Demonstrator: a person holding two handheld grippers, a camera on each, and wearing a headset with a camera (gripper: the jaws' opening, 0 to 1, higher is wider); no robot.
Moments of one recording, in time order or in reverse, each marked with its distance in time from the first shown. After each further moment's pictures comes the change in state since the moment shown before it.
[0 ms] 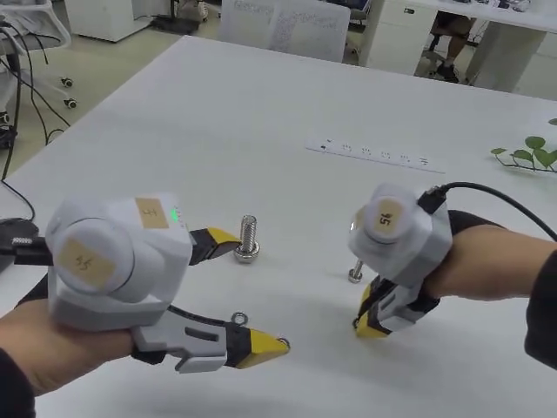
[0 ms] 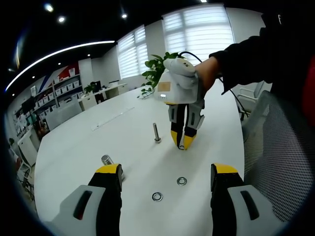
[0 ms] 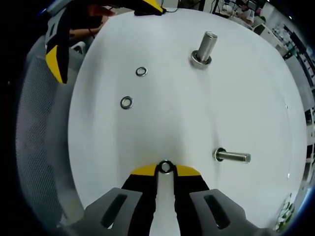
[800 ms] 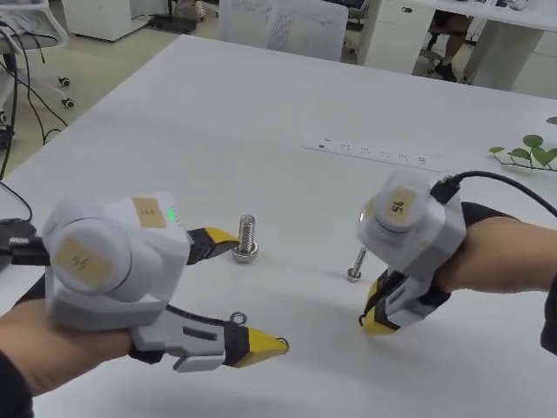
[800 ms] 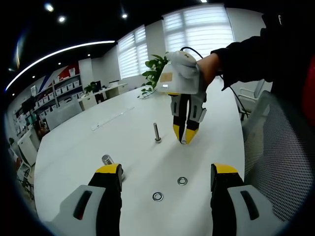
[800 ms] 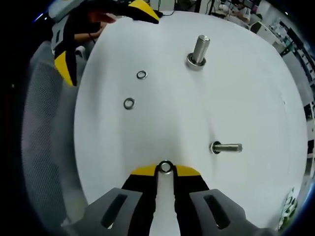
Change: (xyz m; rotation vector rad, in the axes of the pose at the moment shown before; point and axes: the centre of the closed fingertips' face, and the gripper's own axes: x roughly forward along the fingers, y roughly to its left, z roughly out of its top) left arm 0.000 0.003 -0.001 -0.003 -0.001 0.000; right arm -0.018 -0.002 -0.006 0.040 -0.020 0.008
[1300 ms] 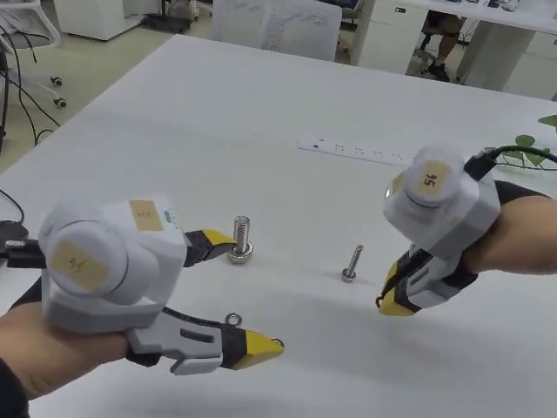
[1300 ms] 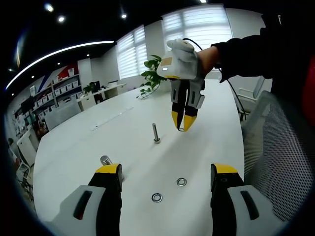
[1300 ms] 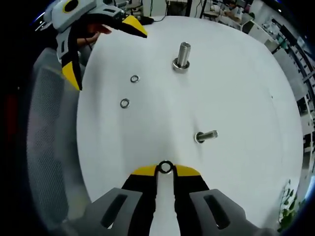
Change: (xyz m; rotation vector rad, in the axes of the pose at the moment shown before) left arm 0.002 -0.001 0.001 0.001 -0.002 -0.009; right arm -0.031 -0.014 -0.005 0.035 -0.023 -0.040
